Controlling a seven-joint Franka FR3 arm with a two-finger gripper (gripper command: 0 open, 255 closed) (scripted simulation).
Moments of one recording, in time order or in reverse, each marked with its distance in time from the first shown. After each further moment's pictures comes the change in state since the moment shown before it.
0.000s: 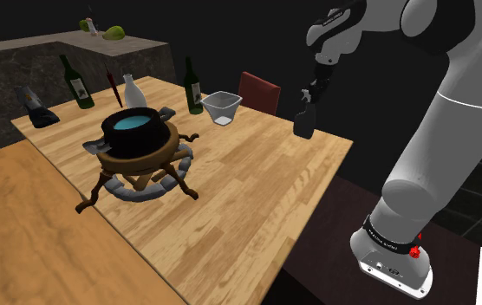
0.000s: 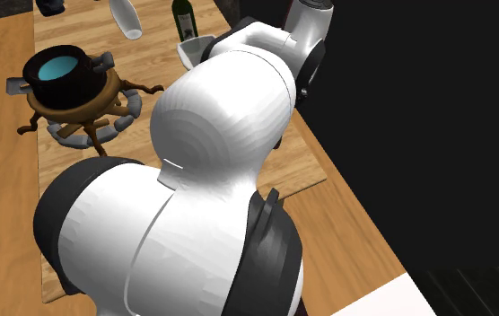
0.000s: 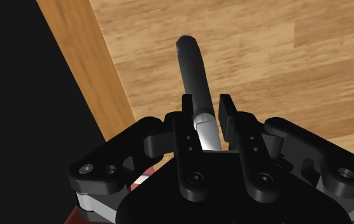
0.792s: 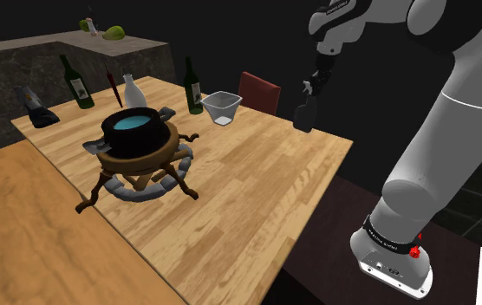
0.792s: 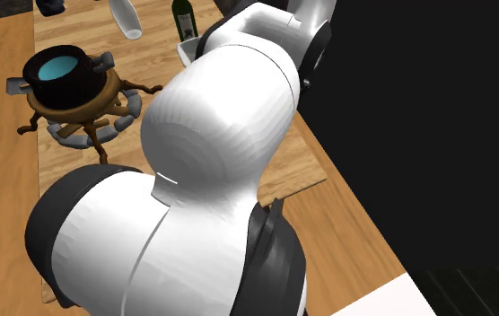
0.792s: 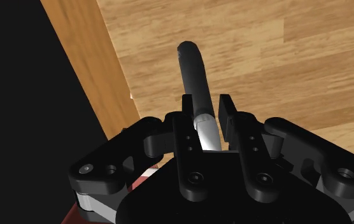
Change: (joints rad) arm 0.003 -0.030 0.001 0.062 -0.021 -0.086 0.021
